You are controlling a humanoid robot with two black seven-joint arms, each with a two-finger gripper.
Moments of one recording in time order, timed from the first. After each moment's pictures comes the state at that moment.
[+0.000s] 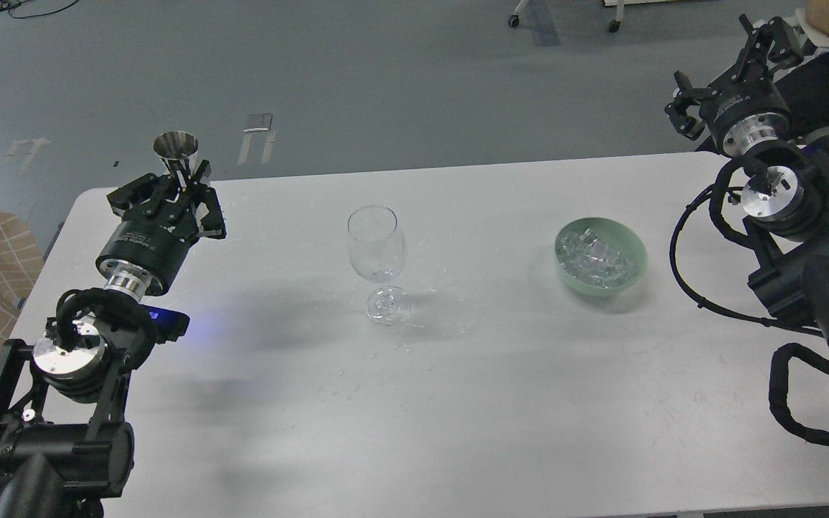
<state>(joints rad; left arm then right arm) -0.19 0.09 -1.61 -1.39 -0.14 0.00 0.22 0.84 -0.15 1.41 0.53 -0.52 0.15 0.14</state>
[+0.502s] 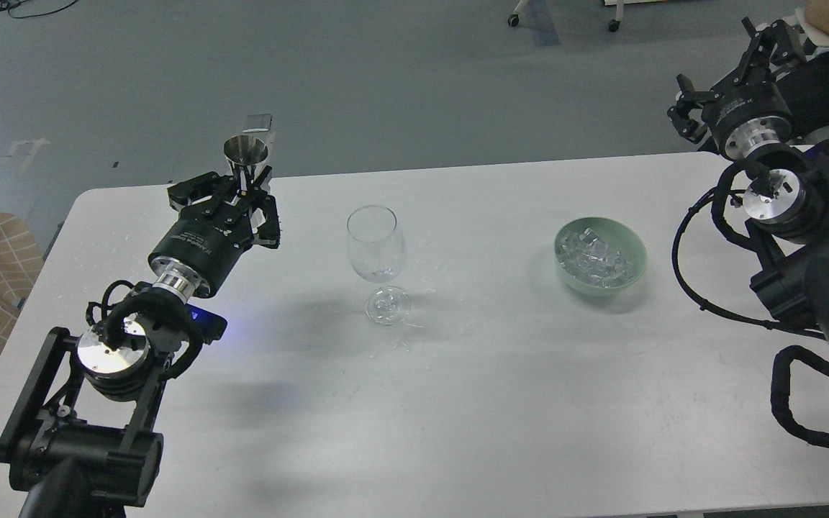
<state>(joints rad) -0.19 0.09 -1.49 -1.48 -0.04 0.05 0.22 0.83 -0.16 1.41 0.53 -0.52 0.15 0.14</state>
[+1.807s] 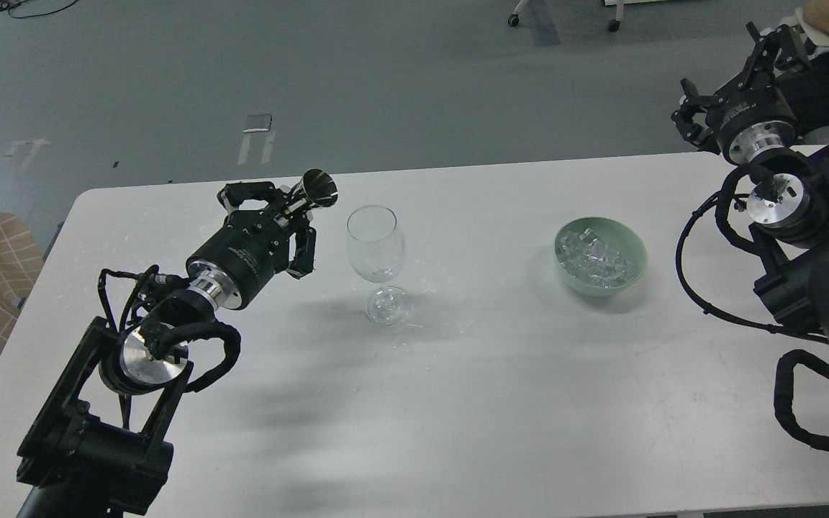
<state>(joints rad) -0.21 0.14 -1.33 -1.57 0.45 0.09 0.31 0.81 -0.16 1.41 0.54 -0.52 0.15 0.14</state>
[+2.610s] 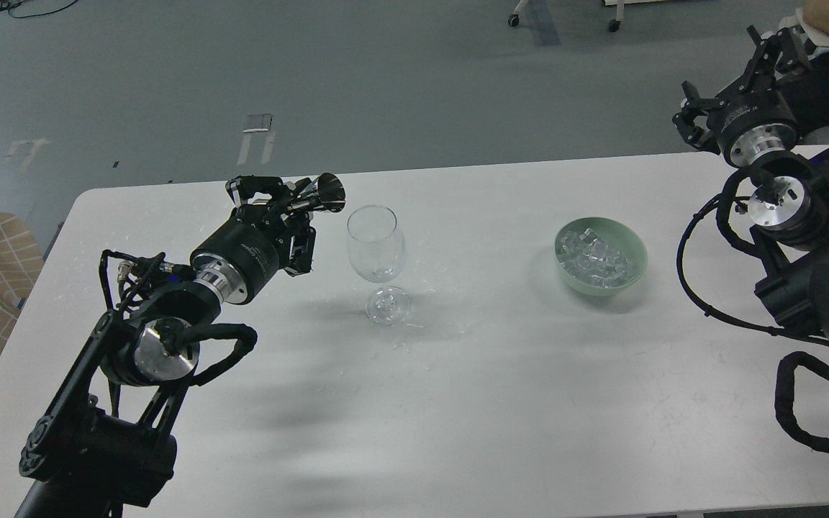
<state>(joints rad) -0.25 0.14 -1.31 -1.59 0.60 0.13 0.37 0.81 -0.16 1.41 0.54 -0.51 0.15 0.14</state>
